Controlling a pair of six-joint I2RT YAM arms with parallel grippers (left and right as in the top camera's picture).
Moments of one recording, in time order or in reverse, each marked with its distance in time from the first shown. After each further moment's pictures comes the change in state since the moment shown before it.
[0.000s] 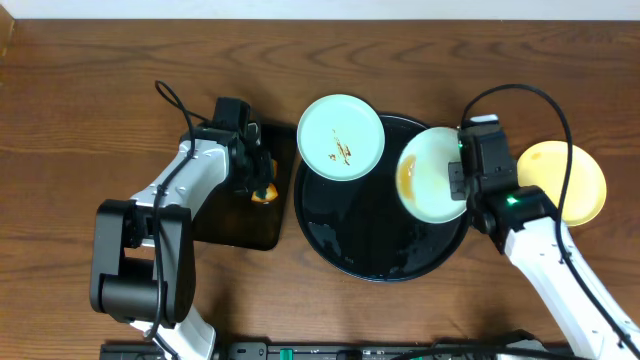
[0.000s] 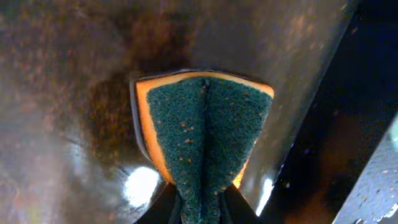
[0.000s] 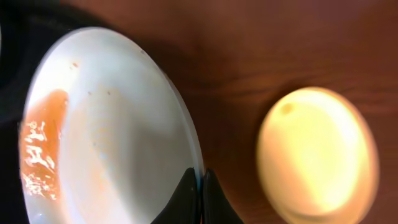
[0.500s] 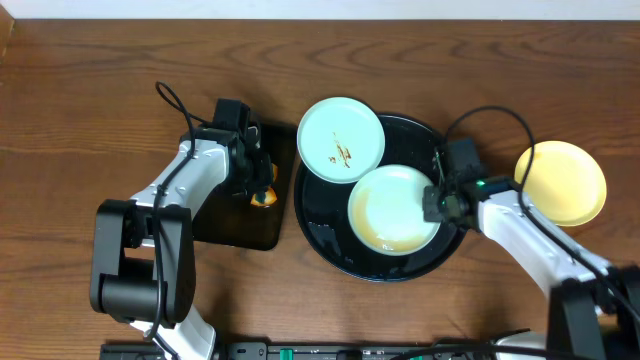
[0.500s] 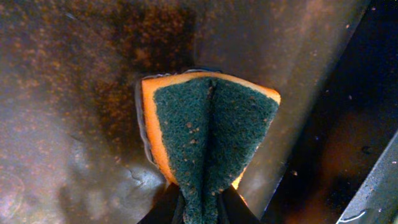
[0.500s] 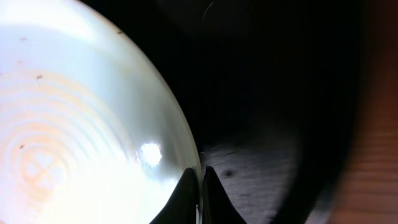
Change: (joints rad) left arm 0.000 0.000 0.000 -0.045 -0.003 0.000; right arm -0.015 0.258 -0.050 -0.053 -0.358 0.237
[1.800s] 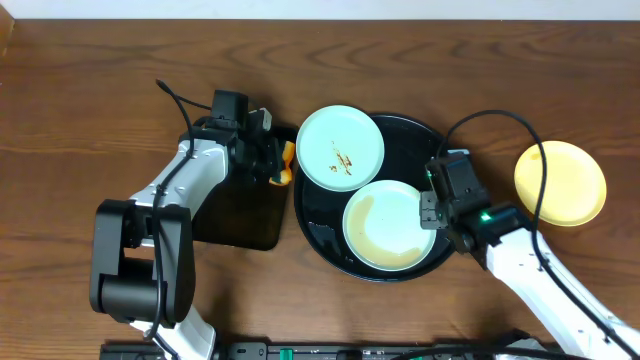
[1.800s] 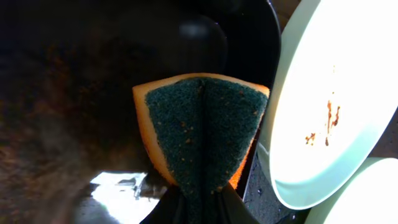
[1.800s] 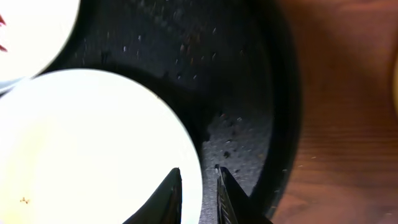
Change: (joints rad) left arm 0.002 0.000 0.002 0.186 0.202 0.000; right arm 0.143 -0.233 -0.048 -0.031 0.143 0.073
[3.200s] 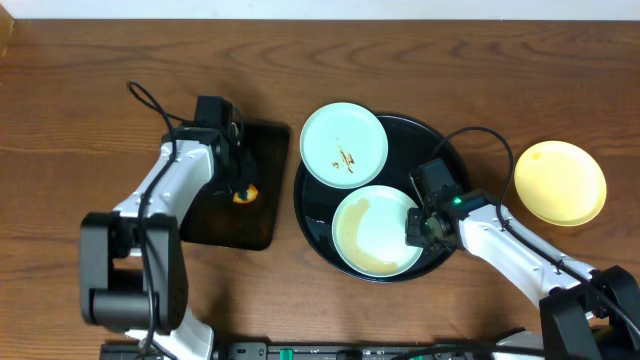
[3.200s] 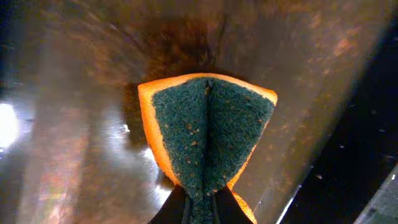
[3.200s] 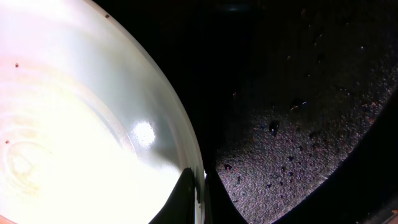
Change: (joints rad) left arm 0.064 -0.037 0.000 -0.222 -0.282 0.001; right arm 0.006 0.227 -0.023 -0.041 -0.206 0.167
